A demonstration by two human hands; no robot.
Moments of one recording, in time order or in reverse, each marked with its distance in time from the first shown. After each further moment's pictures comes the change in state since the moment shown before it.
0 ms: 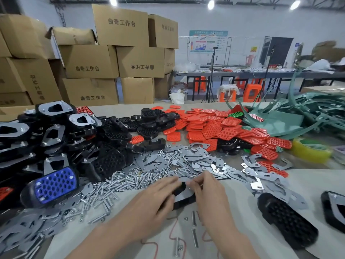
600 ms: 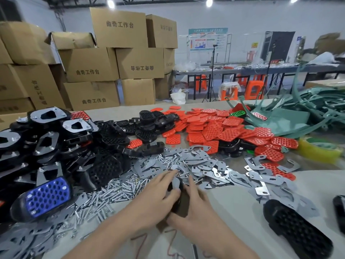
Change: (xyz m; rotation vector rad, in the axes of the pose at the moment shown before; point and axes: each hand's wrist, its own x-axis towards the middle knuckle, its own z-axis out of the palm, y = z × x) left_hand 0.045 -0.008 0.005 -0.209 -0.029 -0.185; right_hand -0.004 0.007 0.015 0.128 -0.461 -0.077
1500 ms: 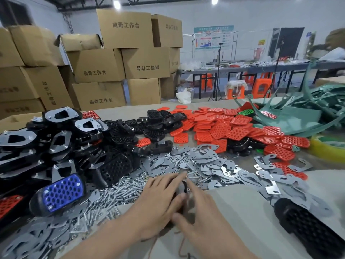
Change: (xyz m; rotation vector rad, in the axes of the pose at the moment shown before) left_hand -0.026 -0.010 -0.011 0.452 0.011 0.203; right_hand -0.018 -0.025 0.004 -0.141 0.028 -0.089
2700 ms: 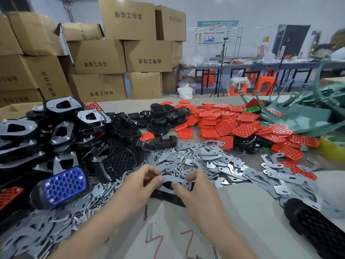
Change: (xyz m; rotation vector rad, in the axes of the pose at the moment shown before) left_hand -0.009 -0.040 -0.013 -0.749 0.234 -0.437; right_hand 0.037 -0.014 0.012 0.080 0.206 0.218
